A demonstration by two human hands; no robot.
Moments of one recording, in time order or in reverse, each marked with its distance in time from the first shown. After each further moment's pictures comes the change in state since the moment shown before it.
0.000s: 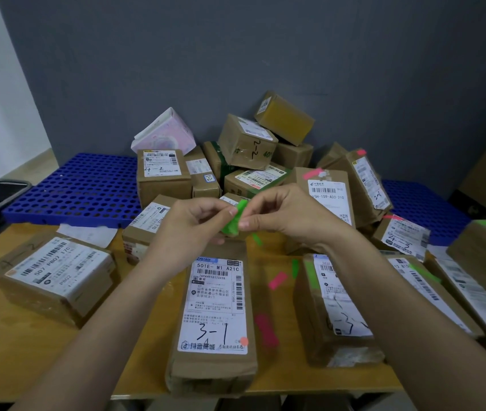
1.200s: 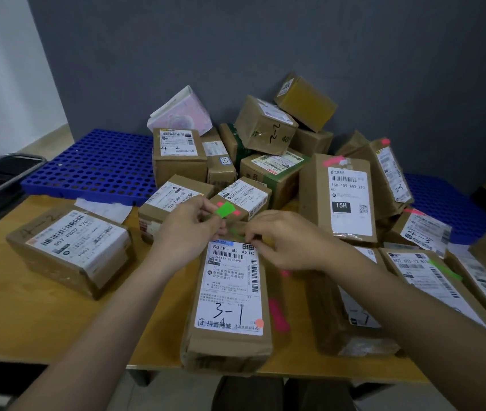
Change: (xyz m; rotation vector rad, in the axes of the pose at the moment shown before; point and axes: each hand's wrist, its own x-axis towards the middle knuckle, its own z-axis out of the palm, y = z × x) left_hand -0.008 -0.040 -0.012 0.123 0.139 -0.260; right_hand 0.005 0.064 0.022 -0.898 -0.212 -0.382
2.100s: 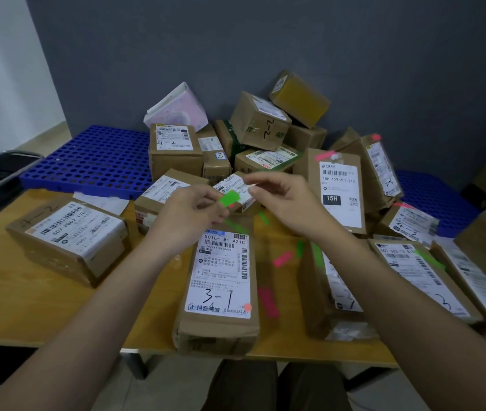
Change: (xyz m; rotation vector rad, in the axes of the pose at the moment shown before) left_hand -0.013 0.025 0.002 0.034 -0.051 0.025; right_hand 0.006 -0.009 -0.022 0.653 0.417 0.364
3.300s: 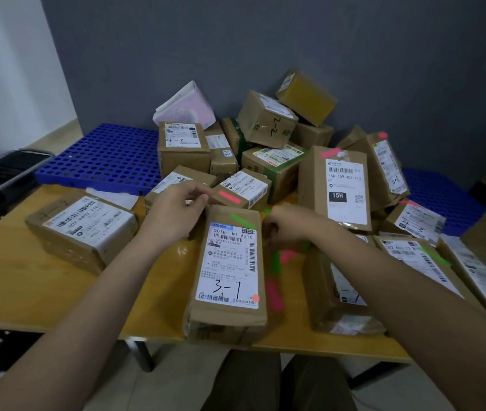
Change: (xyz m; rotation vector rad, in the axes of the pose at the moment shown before) left_hand 0.010 -0.030 -0.022 0.267 0.133 0.134; right_hand 0.017 0.052 0.004 -0.977 -0.620 0.168
